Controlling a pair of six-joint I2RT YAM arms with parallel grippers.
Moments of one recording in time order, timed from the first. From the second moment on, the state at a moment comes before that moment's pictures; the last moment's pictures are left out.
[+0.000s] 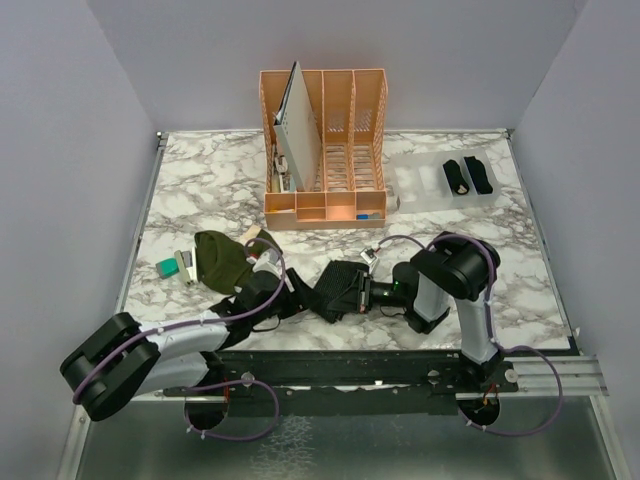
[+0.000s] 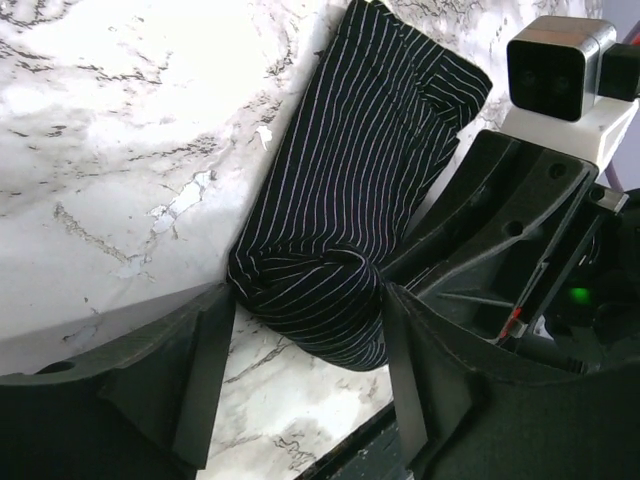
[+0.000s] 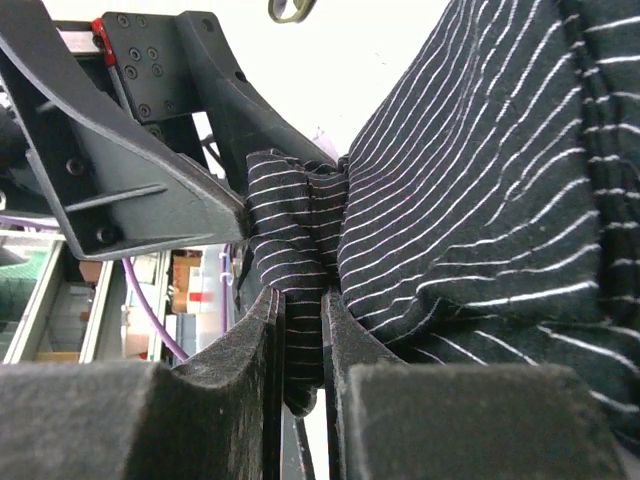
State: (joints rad) left arm -0.80 1.11 0.19 0.36 -0.01 -1.06; right arm 0.71 2.10 0.30 1.54 -0.68 1.03
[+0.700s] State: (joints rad) left arm -0.83 1.27 0.29 0.32 -0.04 -1.13; right arm 0.71 1.76 0.25 1.22 -0.67 0.76
